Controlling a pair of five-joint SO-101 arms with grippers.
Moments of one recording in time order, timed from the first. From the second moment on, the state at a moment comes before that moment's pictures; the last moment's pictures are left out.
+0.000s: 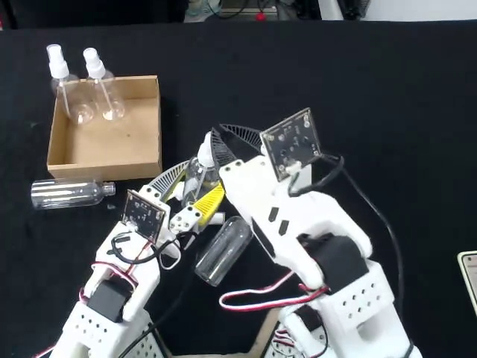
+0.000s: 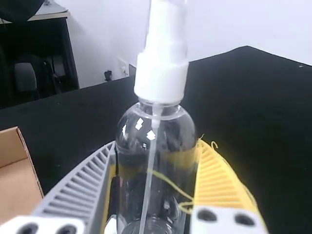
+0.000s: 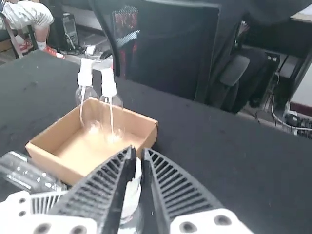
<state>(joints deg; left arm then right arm) 22.6 -103.8 95.6 18.7 -3.2 -28.8 -60.6 44.0 42.0 2.8</state>
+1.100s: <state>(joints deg) 22.6 -103.9 95.6 18.6 -3.2 -19.1 -60.4 34.2 53.6 2.8</state>
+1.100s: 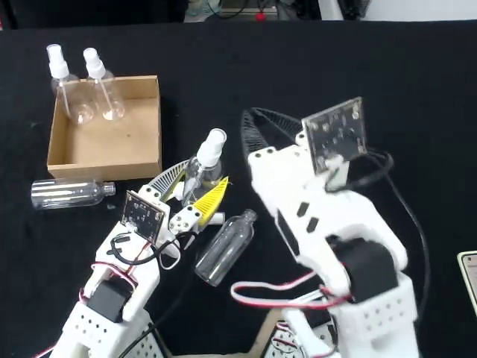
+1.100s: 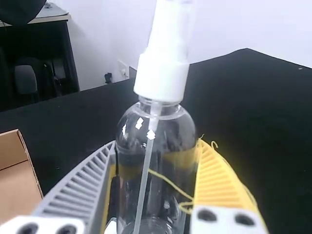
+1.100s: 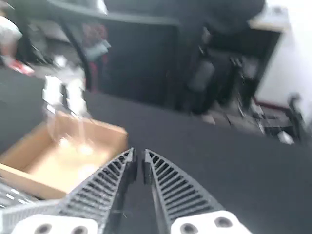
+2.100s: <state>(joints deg) -1.5 -103.9 96.1 6.4 -3.2 -16.5 -60.3 79.5 24.7 3.0</state>
